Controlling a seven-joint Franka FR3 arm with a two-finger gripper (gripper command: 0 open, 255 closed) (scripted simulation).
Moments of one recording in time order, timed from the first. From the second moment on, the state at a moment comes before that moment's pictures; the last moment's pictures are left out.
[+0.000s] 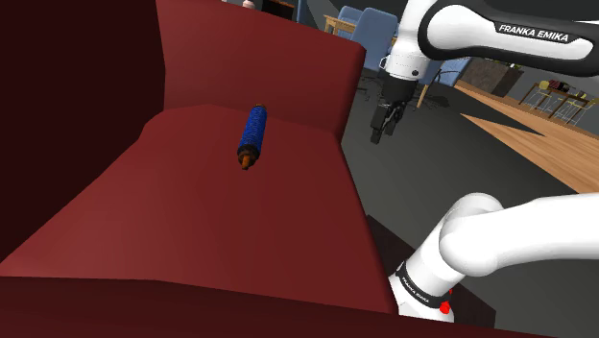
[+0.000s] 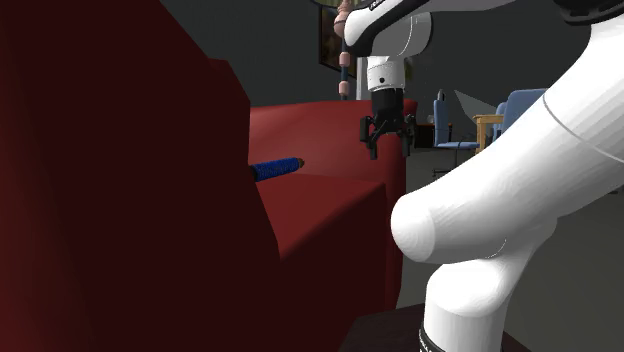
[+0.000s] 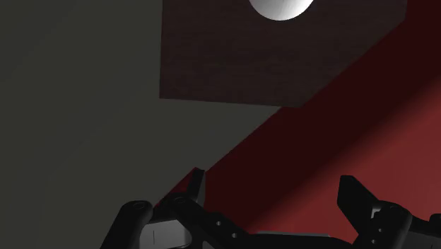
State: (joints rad) arm 0.01 -0.74 -0.06 -2.40 -0.09 1.54 -0.07
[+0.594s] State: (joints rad) arm 0.02 -0.62 0.10 -2.34 0.02 1.62 0.22
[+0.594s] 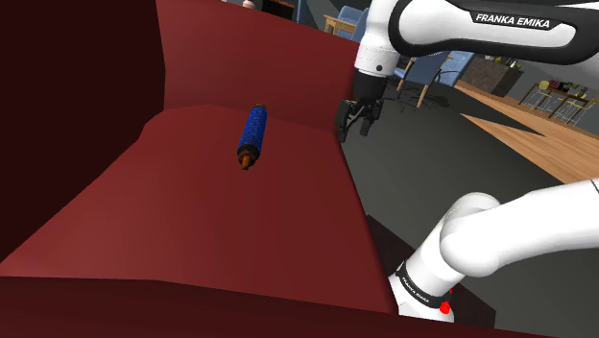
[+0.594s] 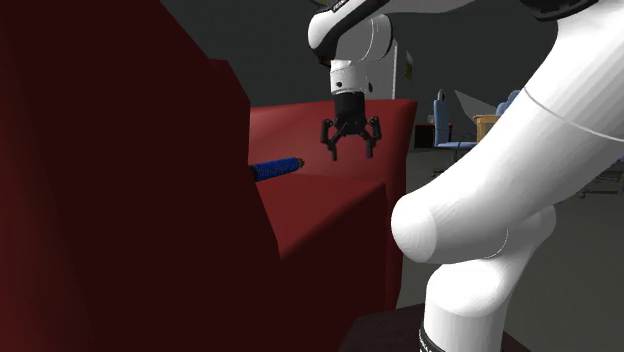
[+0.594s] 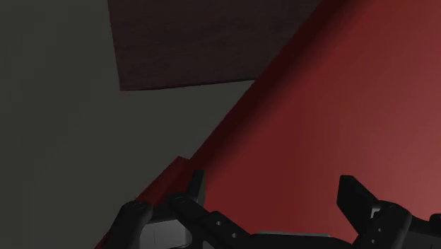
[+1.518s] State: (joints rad) arm 0.01 -0.19 0.35 -1.97 0.04 1.74 0.79
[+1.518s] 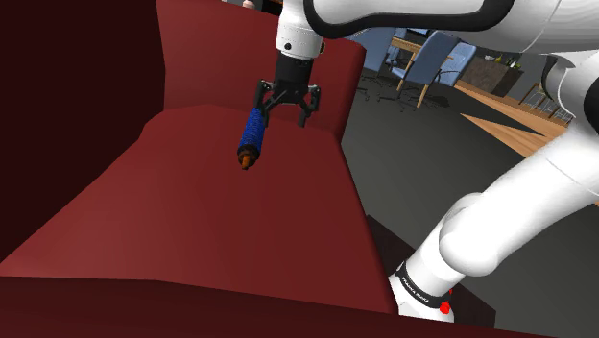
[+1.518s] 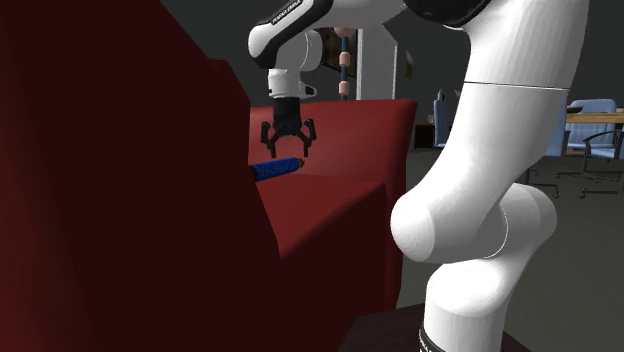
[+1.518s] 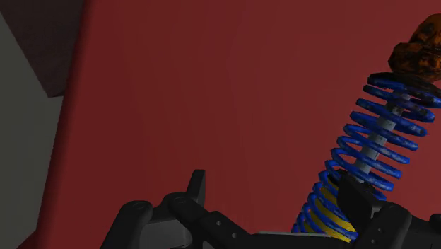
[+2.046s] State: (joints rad) arm 0.02 0.02 0.41 -1.78 -0.04 1.76 1.01
